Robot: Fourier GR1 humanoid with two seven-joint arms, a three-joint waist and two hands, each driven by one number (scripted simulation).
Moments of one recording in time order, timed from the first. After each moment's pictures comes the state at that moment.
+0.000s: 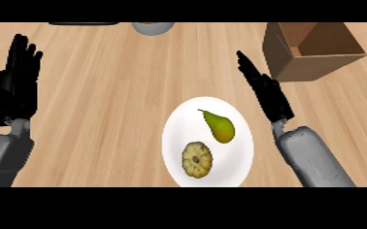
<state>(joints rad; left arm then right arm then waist) -0.29 0.54 -0.09 -1.39 0.43 0.43 -0.05 -0.41 -0.26 0.32 -1.35 -0.10 -0.11 0.13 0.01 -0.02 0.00</state>
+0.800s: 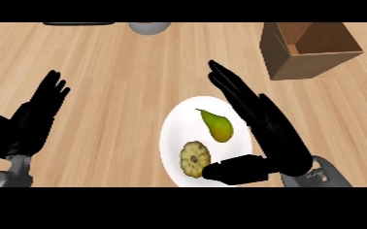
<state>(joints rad) -0.07 0.55 -0.15 -1.54 0.54 0.23 0.08 -0.36 -0.35 0.51 -1.89 0.22 -0.16 -0.01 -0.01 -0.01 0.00</state>
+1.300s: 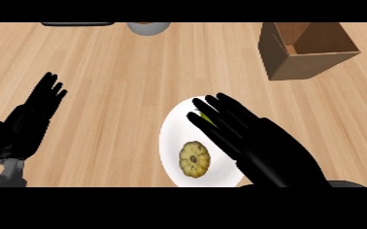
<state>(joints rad) -0.04 0.56 -0.13 -1.57 0.55 0.21 0.11 -0.46 -0.58 0.70 -2.08 0.50 0.15 0.41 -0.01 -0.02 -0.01</state>
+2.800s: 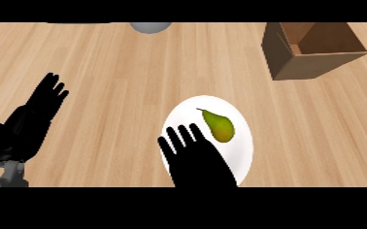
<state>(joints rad) -0.02 0.52 -0.09 -1.61 0.50 0.17 0.15 -0.53 -0.16 0.89 -1.90 0.54 0.65 1.01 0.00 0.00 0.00</state>
